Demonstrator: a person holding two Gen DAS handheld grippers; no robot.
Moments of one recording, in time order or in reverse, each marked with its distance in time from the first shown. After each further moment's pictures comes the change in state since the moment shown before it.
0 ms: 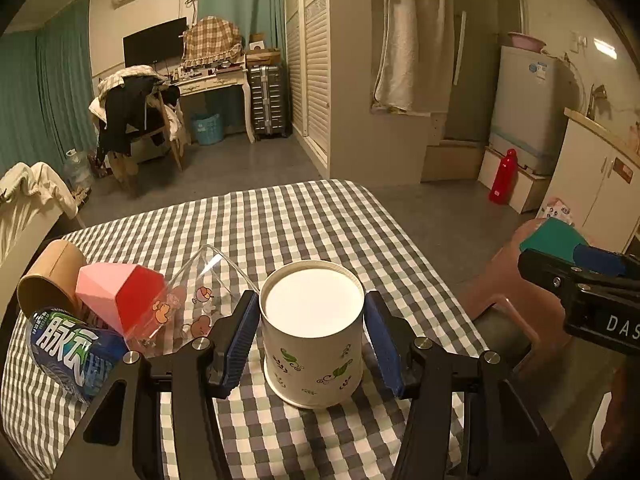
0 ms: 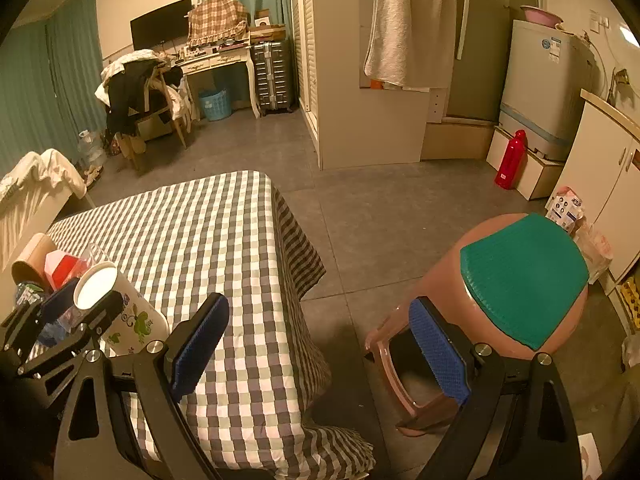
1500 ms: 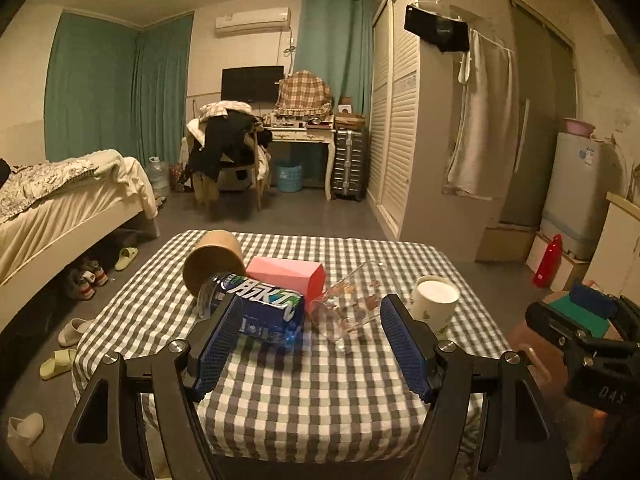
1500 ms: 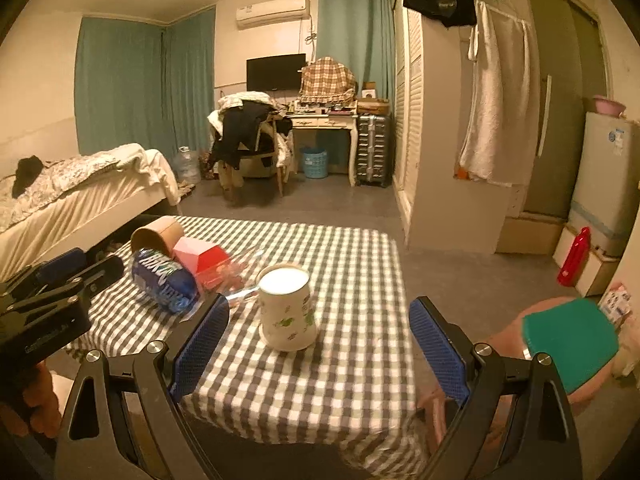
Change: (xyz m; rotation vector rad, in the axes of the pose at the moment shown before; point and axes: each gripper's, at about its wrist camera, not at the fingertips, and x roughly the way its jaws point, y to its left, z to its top) left arm -0.137 0.086 -0.066 -0.199 -0.253 0.220; right arm -0.100 0.084 -0.066 -0.235 -0.280 0.278
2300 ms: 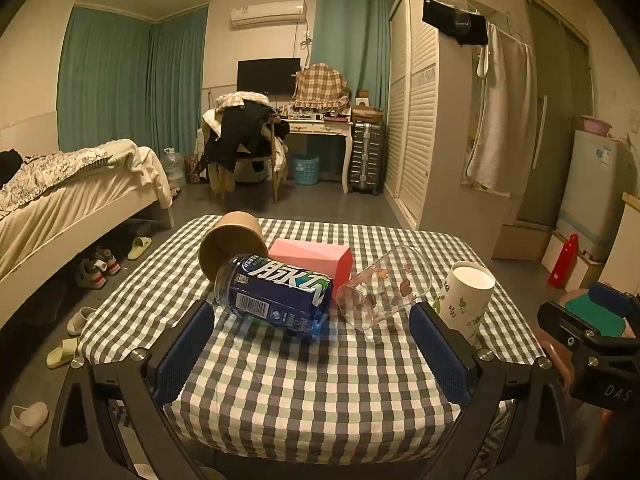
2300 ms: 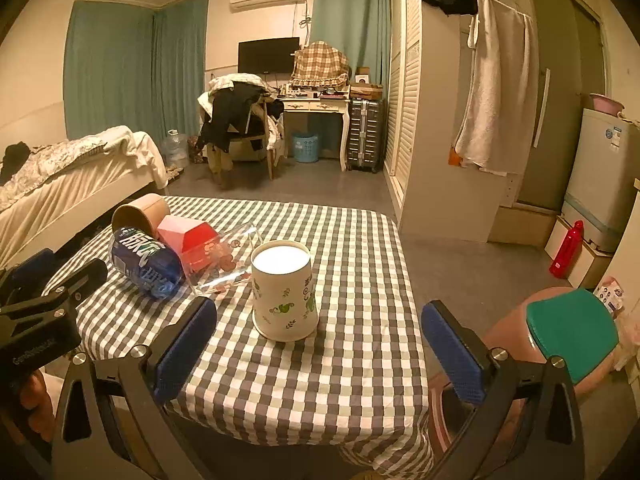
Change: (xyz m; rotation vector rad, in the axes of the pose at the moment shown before) left arm 0.019 0.018 -0.015 -0.024 0.027 0.050; right arm 0.030 0.011 -0.012 -0.018 0.050 -0.055
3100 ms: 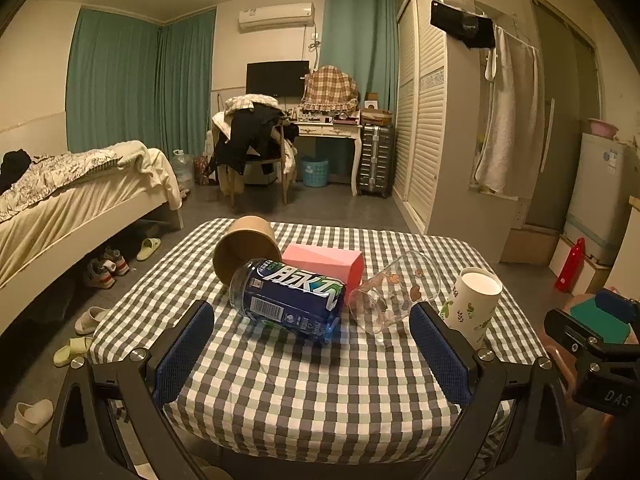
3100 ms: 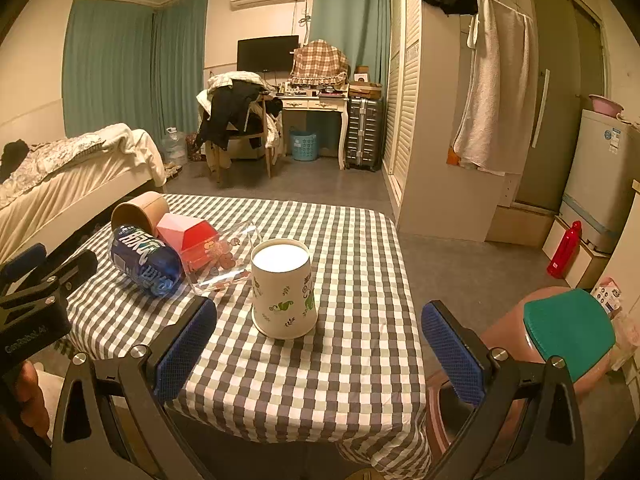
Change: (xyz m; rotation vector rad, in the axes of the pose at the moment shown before) left arm -0.006 0.006 -0.001 -0.005 -0.011 0.032; right arm -0.003 0.001 0.000 -0.005 0.004 -0.010
